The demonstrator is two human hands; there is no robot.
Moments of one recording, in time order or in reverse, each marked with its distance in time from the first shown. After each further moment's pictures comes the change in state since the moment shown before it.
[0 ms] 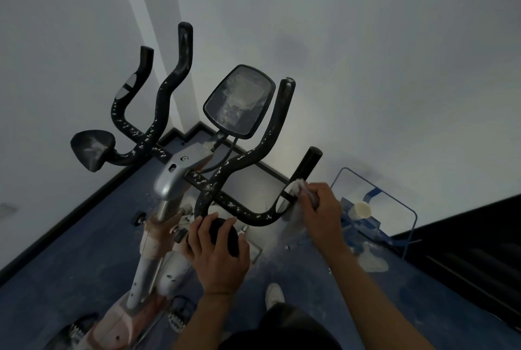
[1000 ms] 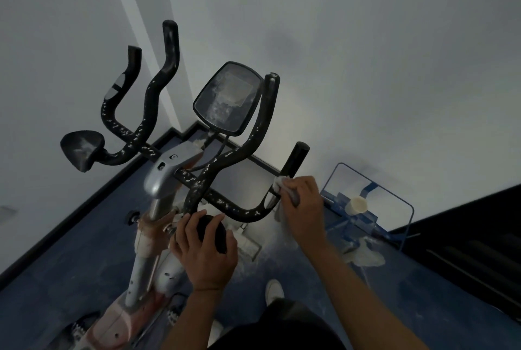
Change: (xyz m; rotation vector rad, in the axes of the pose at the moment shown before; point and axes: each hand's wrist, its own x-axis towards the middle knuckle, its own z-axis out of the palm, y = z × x) left_hand -0.002 -0.001 0.002 0.023 0.004 0.003; right_hand -0.003 -0.010 0.005 0.036 0.037 -0.094
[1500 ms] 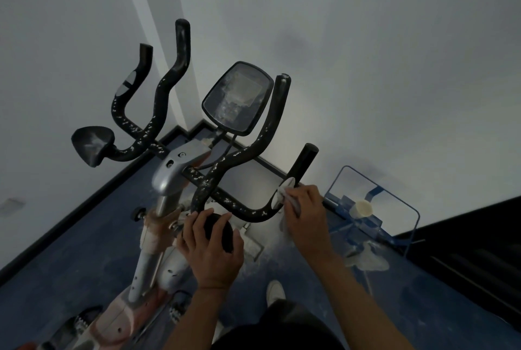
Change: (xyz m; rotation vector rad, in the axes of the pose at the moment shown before) left_hand 0.002 0.000 -0.002 -0.008 0.029 0.020; right_hand -0.015 -0.008 0.001 -0.087 -0.086 -0.025
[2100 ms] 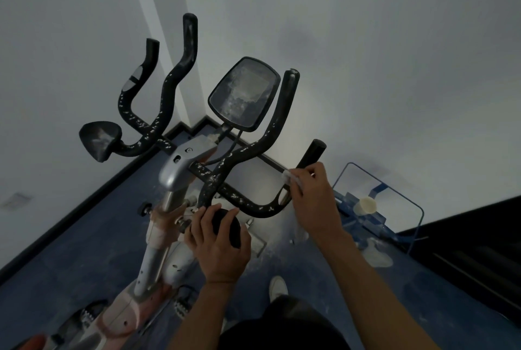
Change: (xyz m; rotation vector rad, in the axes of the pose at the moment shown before) left_hand 0.001 -0.001 -0.001 -0.014 -0.014 0.001; right_hand 0.032 -0.027 -0.012 -0.025 -0.085 -0.020
